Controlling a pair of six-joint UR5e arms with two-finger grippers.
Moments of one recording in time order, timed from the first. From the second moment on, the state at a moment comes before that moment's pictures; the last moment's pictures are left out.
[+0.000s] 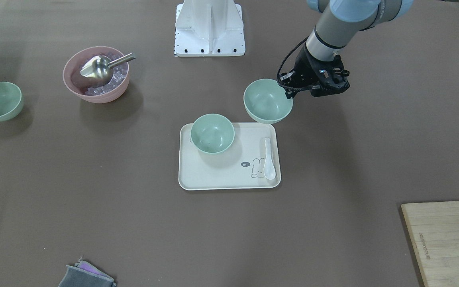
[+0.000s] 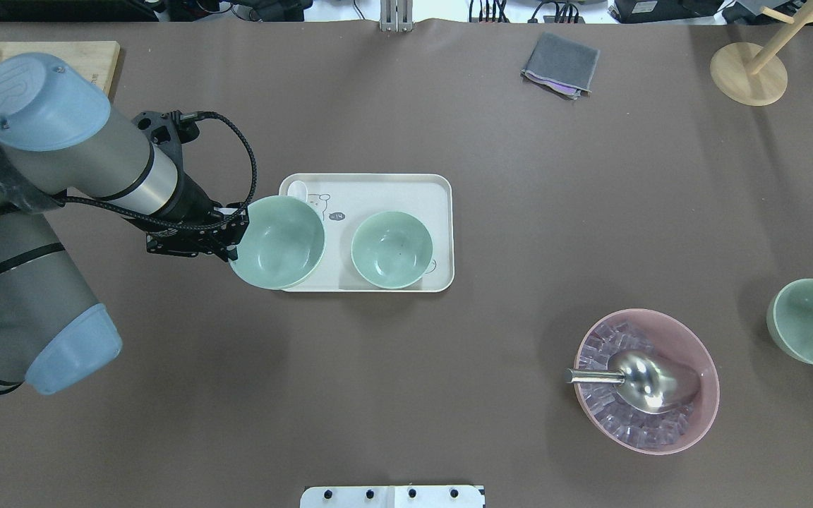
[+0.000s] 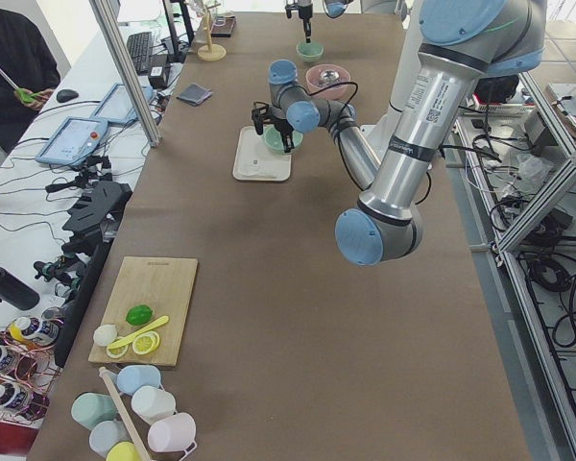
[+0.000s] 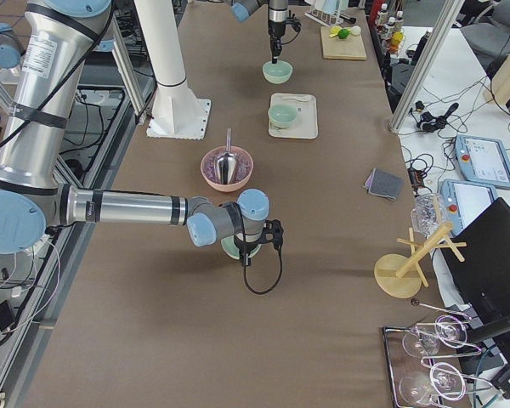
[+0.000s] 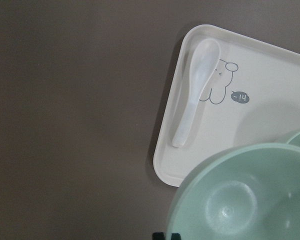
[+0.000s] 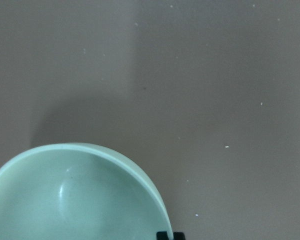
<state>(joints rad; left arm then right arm) -0.73 -2.00 -1.99 -1.54 -2.14 -1.33 1.18 -1.87 1.76 -1.19 2.36 0.36</state>
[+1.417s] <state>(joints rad) -0.67 -2.23 -1.78 -1.55 -2.12 -1.35 1.27 -1.76 1.80 -1.22 2.46 0.42</state>
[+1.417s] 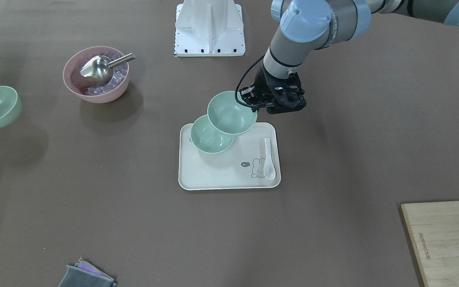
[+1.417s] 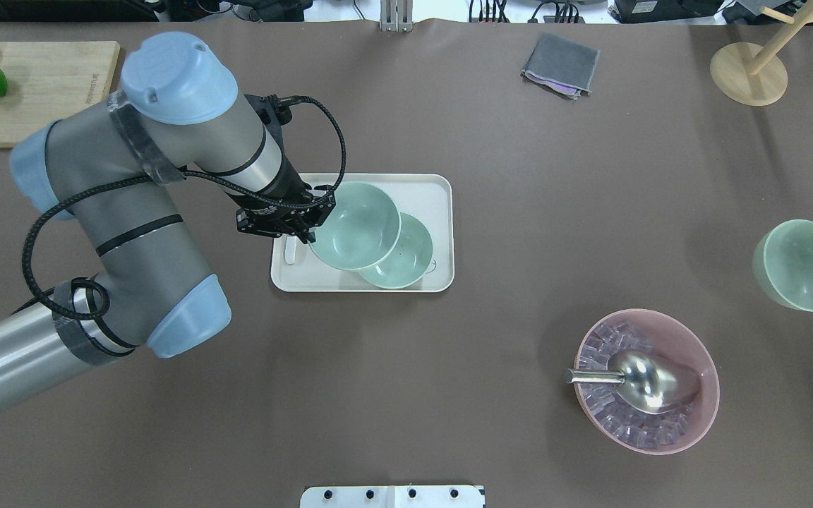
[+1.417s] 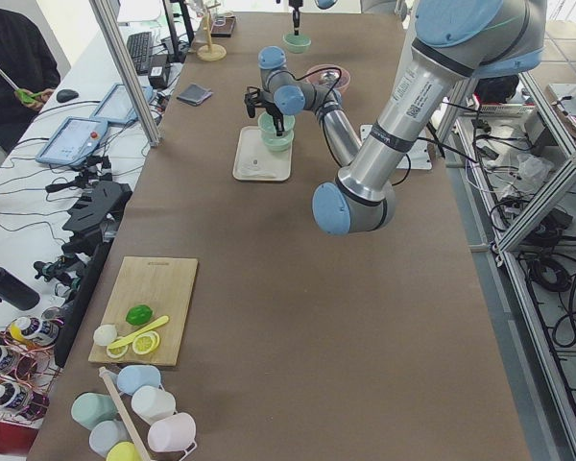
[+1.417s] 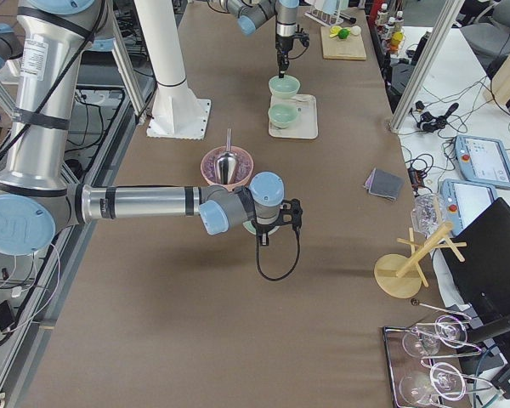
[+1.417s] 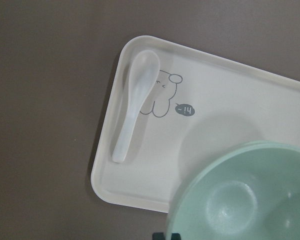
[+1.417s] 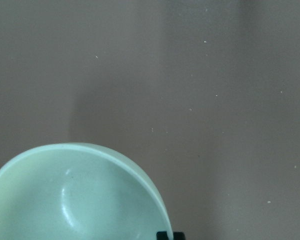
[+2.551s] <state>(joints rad) -0.62 -2.34 -1.61 -1.60 -2.06 -1.37 1.28 -1.71 1.80 -1.26 2.47 0.45</state>
